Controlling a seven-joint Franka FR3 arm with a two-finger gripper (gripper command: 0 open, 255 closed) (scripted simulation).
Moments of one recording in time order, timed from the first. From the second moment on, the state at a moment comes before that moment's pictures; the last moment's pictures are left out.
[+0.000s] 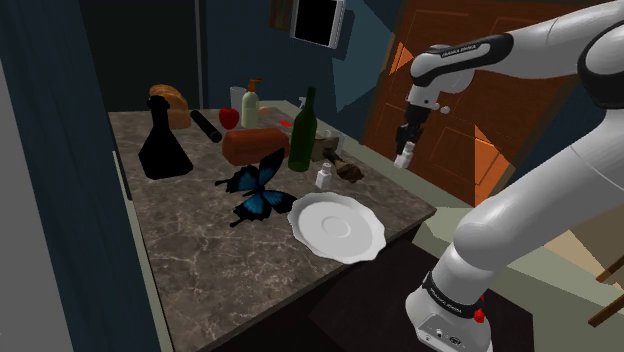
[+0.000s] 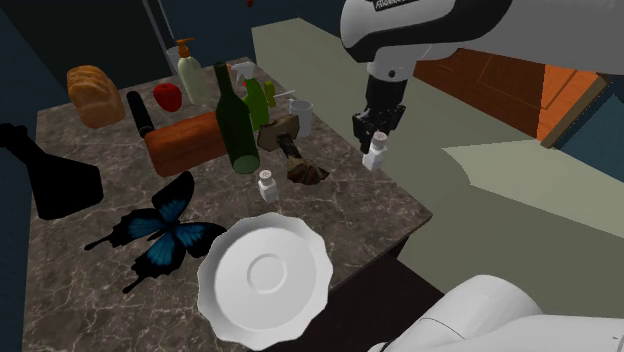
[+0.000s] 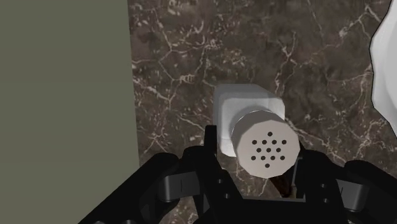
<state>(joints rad) -0.21 -0.34 -0.52 -2.27 -0.11 1.84 -0.42</state>
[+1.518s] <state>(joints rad) -0.19 -0.38 -0.45 -2.04 -0.09 1.57 -0.36</state>
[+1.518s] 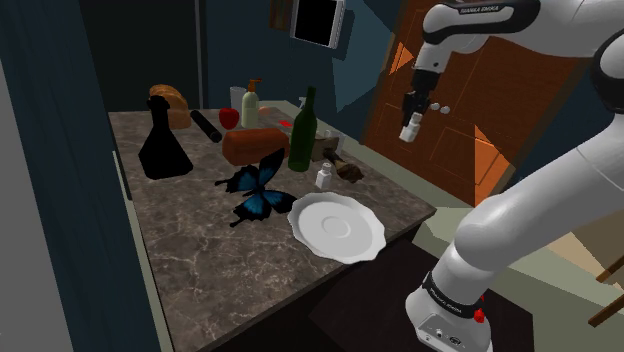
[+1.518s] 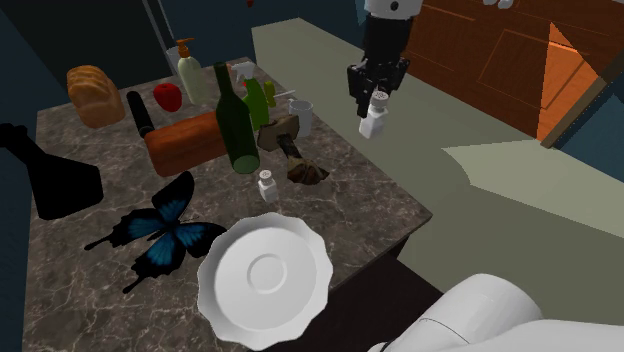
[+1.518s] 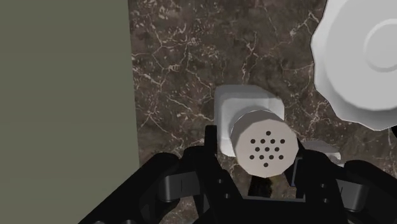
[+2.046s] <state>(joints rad) -0.11 -0.39 -0.31 -2.07 -0.02 1.60 -0.16</state>
